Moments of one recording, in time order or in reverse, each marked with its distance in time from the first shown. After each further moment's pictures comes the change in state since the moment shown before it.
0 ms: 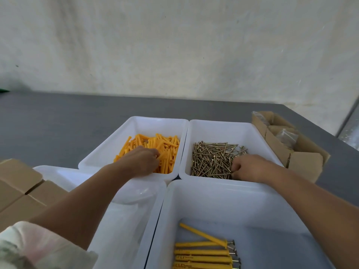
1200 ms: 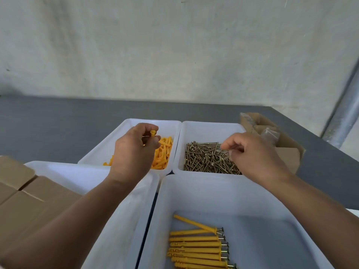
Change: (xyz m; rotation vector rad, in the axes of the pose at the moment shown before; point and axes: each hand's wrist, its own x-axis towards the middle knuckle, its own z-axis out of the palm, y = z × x) left_hand -0.064 0.027 -0.006 -0.775 0.682 0.169; right_hand -0.085 -0.021 -0.016 0.573 0.630 -0.160
